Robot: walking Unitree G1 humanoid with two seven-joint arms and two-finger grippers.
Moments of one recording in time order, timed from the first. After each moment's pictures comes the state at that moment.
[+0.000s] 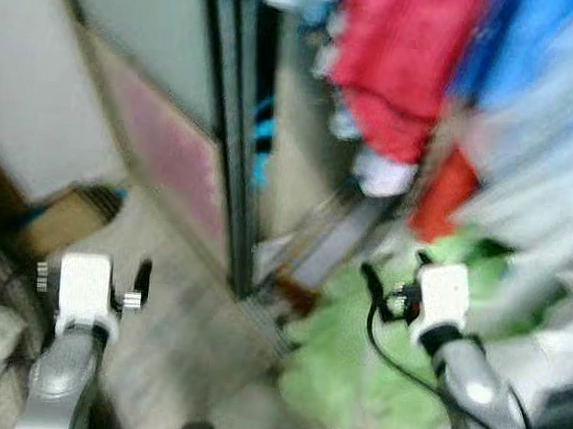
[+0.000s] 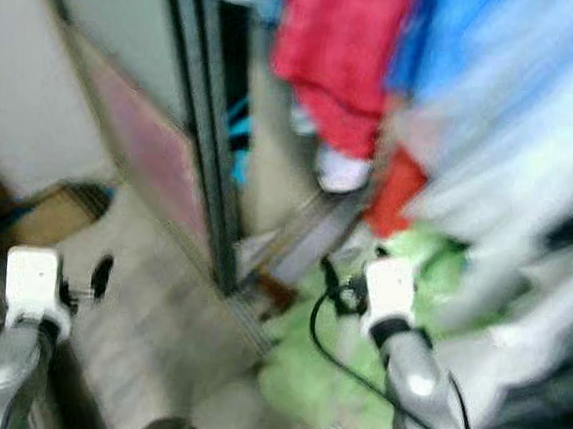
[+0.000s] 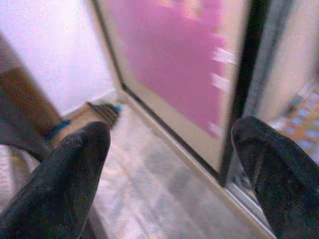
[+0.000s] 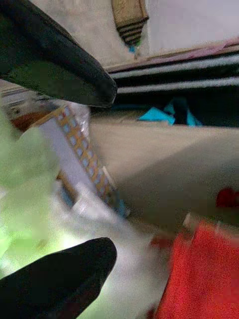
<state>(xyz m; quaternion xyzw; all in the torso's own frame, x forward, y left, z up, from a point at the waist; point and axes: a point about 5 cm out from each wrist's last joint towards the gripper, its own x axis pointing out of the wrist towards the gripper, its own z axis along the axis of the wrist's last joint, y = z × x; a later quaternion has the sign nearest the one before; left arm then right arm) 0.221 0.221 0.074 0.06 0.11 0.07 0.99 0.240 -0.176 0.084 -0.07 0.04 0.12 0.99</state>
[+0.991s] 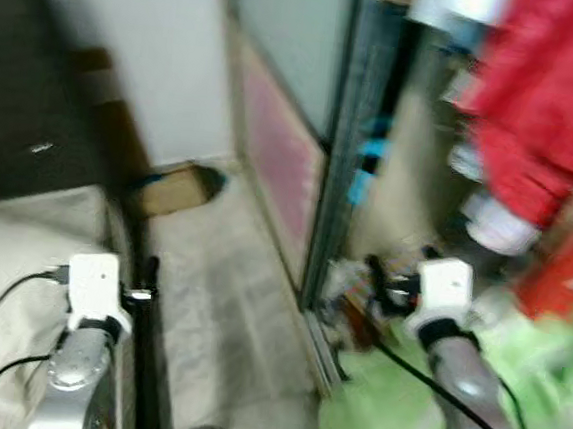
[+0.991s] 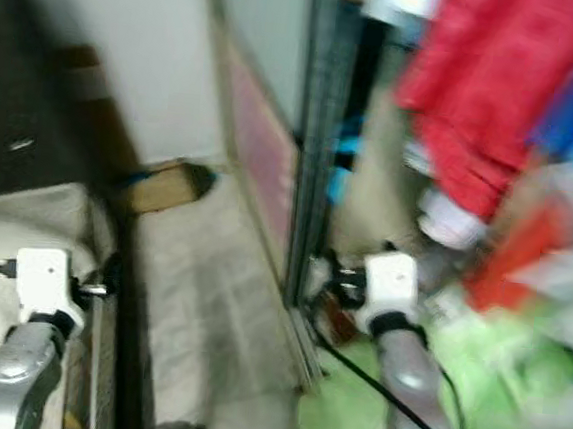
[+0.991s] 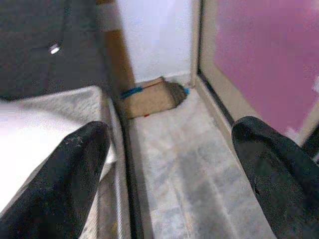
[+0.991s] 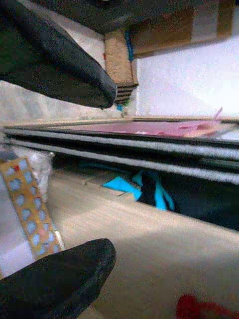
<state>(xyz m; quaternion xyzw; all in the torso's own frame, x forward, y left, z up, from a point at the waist) 0.223 0.208 0.064 0.03 0.12 0.07 0.99 0.245 -0.179 0.087 -0.07 0.03 0.07 0.99</state>
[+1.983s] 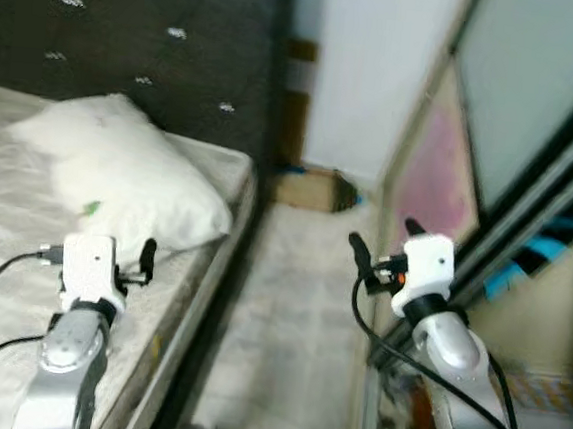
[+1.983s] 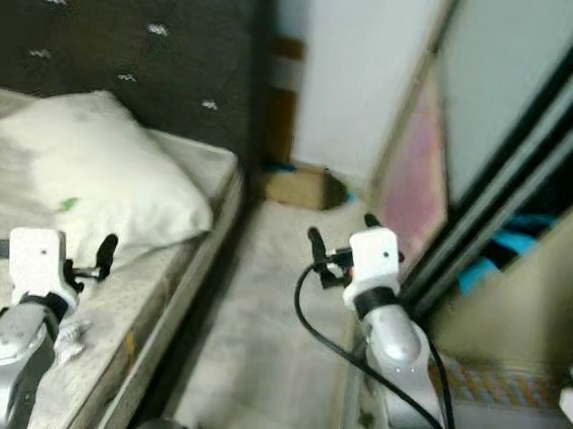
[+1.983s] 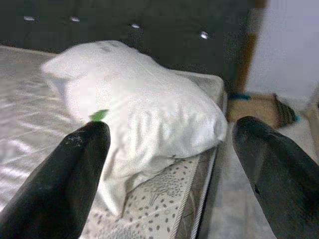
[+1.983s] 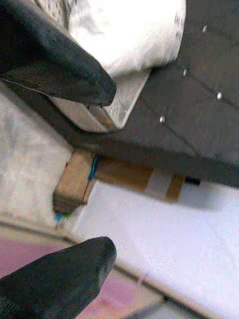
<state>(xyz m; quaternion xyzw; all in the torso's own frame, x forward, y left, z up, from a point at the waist) 0.230 0.207 0.079 0.02 0.09 0.06 0.99 0.261 -0.162 0.102 -0.08 0.00 0.13 0.99</state>
